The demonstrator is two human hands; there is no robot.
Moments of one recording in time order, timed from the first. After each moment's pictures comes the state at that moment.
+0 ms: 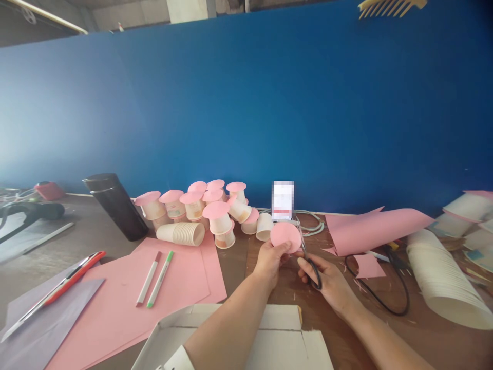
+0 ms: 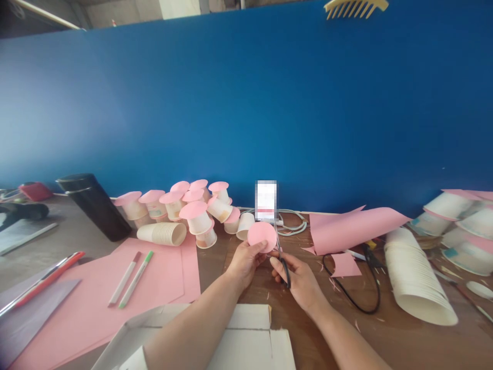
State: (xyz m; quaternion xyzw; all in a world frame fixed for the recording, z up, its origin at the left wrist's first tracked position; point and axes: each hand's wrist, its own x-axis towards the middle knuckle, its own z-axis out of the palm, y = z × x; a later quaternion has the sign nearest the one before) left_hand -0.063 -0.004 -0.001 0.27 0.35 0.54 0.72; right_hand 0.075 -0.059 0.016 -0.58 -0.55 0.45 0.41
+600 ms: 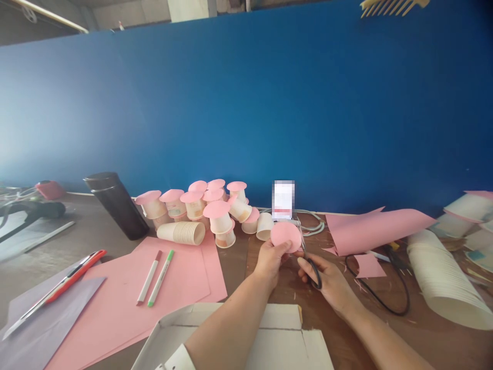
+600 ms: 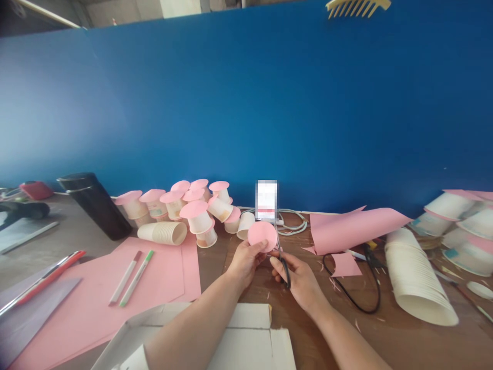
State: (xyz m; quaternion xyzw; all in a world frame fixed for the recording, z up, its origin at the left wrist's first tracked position) left_hand -0.062 -0.004 -0.001 0.28 0.36 0.54 0.71; right_hand 0.075 -0.058 0.014 -0.57 -0.54 0.45 0.41
